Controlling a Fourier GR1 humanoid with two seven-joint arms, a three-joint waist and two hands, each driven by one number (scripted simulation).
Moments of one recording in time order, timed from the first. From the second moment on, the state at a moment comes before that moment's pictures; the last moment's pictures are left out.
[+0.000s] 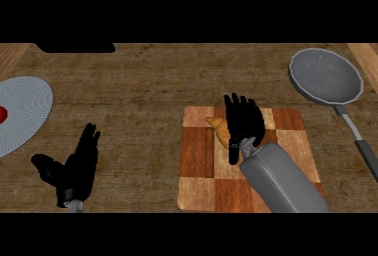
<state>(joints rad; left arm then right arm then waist) 0.05 0.20 -0.14 -1.46 0.34 0.31 0.04 -0.53 -0.09 0.42 -1.28 0.98 0.38 0.75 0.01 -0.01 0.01</state>
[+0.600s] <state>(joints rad) 0.05 0.18 -0.13 -1.47 0.32 0.31 0.08 -0.54 -0.08 0.43 -1.18 1.05 0.28 0.54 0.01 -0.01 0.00</state>
